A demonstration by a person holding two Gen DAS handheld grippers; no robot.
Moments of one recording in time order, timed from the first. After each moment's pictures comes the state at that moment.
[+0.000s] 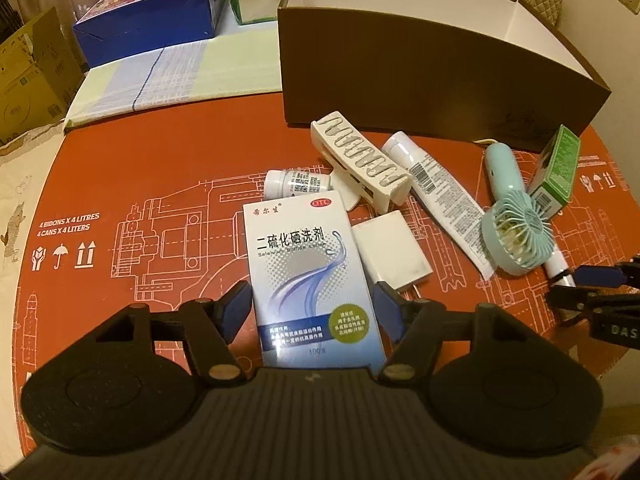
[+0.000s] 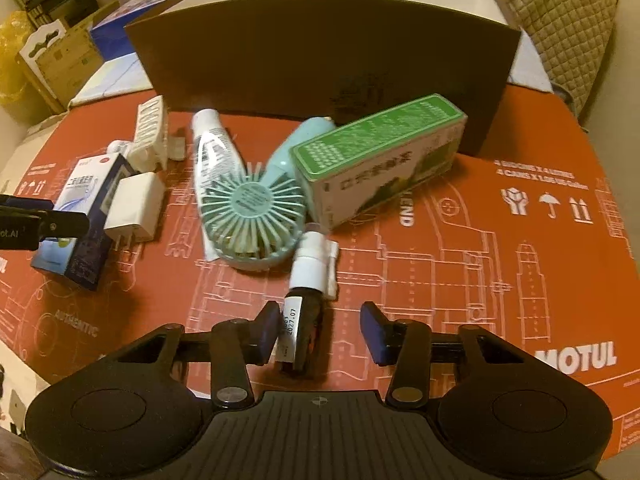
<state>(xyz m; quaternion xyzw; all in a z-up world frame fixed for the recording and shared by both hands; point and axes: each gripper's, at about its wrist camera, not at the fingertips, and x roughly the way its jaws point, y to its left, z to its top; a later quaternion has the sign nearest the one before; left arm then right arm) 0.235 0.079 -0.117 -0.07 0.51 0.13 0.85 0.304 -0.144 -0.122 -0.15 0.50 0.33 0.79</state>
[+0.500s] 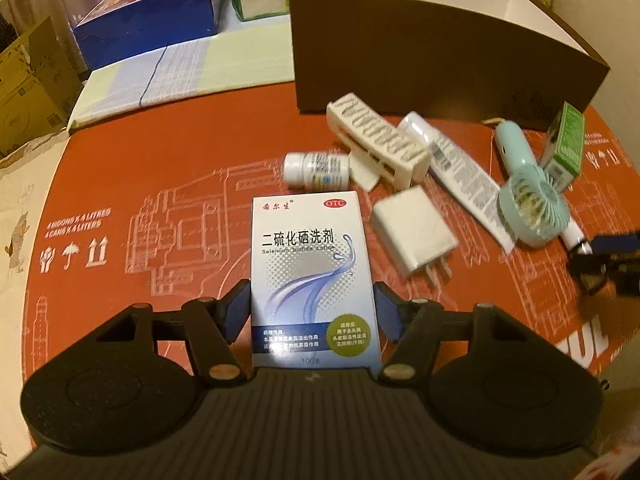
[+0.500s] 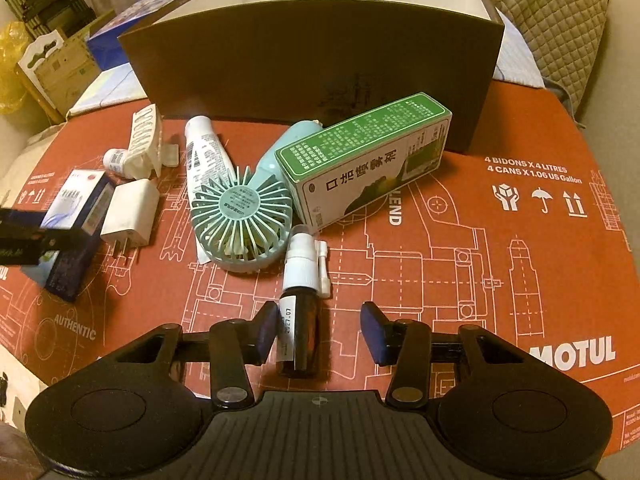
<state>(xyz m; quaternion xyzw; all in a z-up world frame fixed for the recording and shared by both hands) 0.215 0.089 -0.126 -0.05 0.51 0.12 0.85 0.307 -0.148 -0.122 -0.14 0.50 0.33 0.79</state>
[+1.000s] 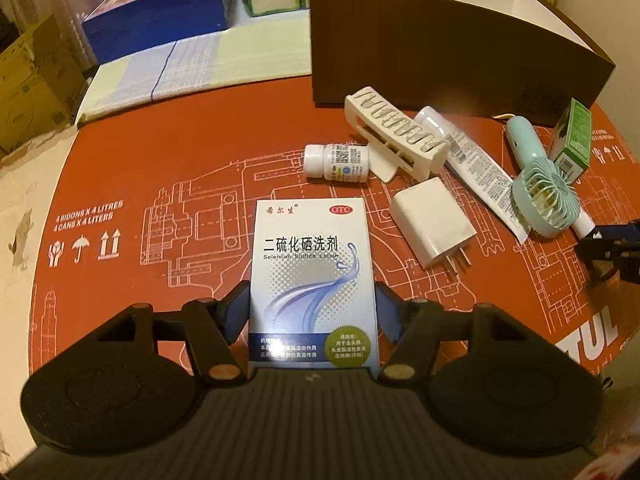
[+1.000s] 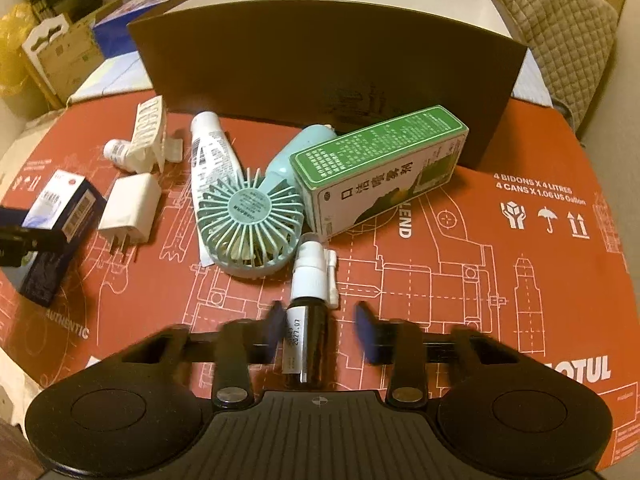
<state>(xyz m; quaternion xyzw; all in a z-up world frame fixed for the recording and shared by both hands) 0.211 0.098 -0.128 -0.04 0.51 0.12 0.85 0.302 -0.133 -0.126 -0.17 0.48 0.34 0.79</state>
